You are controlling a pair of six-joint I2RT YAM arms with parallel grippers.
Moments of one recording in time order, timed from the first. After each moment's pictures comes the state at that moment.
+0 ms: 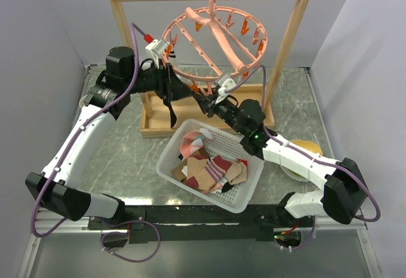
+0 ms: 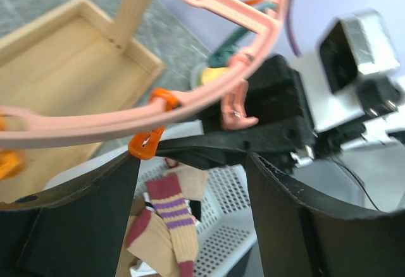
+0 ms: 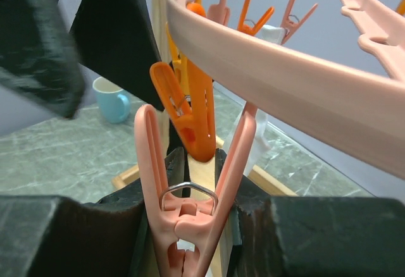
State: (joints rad) left arm -0.38 1.36 1.53 -0.42 0.78 -0.39; right arm 0.77 1.31 0.91 0.61 -0.07 -0.08
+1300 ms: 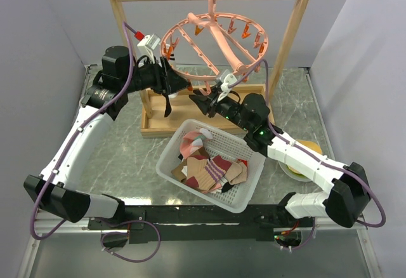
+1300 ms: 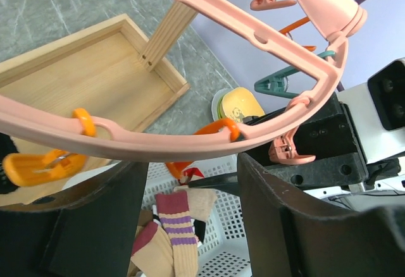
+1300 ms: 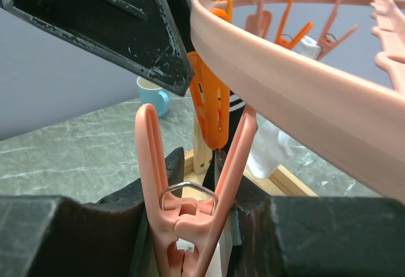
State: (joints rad) left arm -0.37 1.35 1.53 -0.40 0.66 -0.47; right arm 0.74 1.28 0.98 0.47 -0.24 -0.01
